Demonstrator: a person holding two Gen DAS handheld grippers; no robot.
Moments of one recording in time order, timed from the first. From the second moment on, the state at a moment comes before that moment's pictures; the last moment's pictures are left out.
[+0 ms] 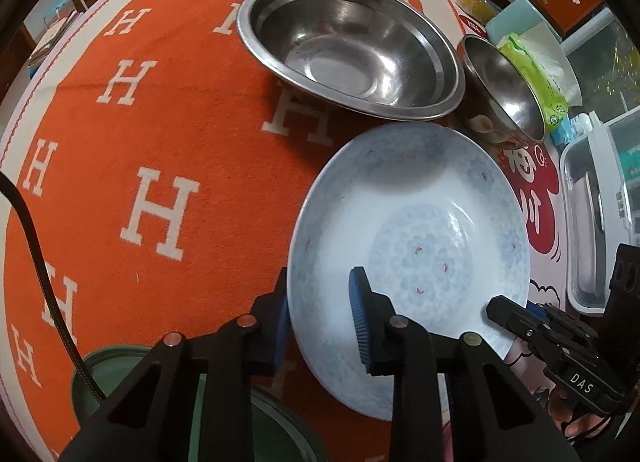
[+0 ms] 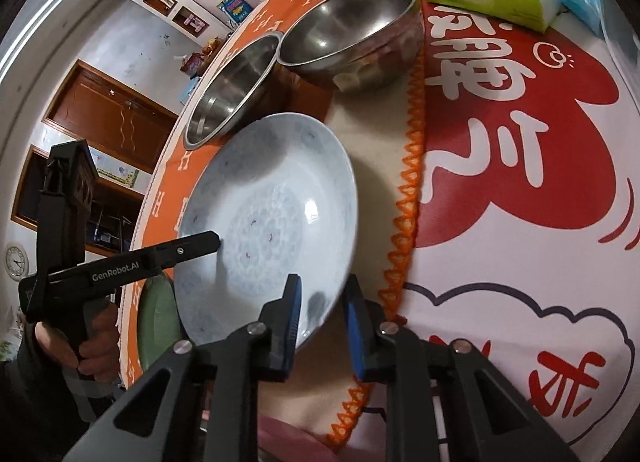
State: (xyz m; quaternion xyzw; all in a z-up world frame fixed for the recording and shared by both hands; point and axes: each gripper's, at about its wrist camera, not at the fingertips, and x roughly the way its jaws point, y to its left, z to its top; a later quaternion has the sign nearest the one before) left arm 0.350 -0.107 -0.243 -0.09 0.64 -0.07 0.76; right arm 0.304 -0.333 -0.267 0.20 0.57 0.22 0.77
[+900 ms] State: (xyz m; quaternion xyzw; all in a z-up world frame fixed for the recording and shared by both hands) left arm 0.340 -0.127 -0.212 -0.08 0.61 -0.12 0.78; right arm 0.289 -0.355 -0.250 0.19 0.57 0.19 0.78
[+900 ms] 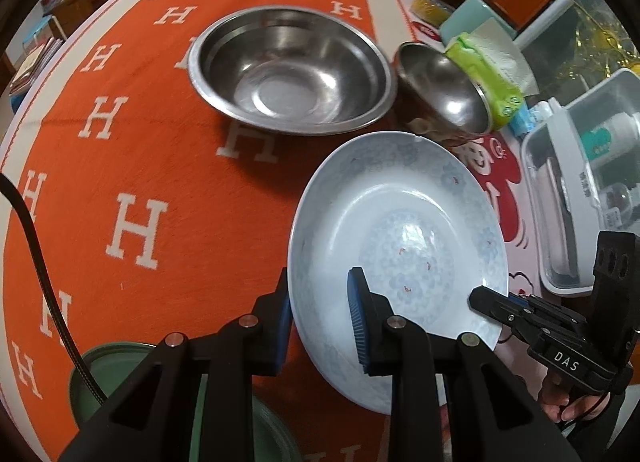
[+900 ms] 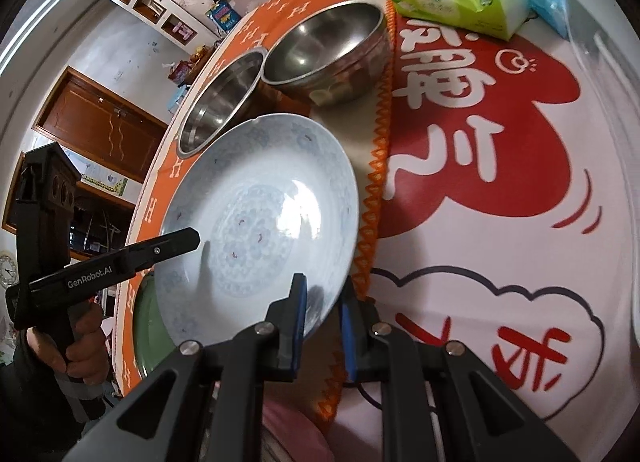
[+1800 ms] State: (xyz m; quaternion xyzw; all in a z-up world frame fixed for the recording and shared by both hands) left arm 0.288 -0.119 -0.121 -0.12 0.51 -0.19 0.83; right arm 0.239 -0.366 -0.166 0.18 0.51 0.18 0.82
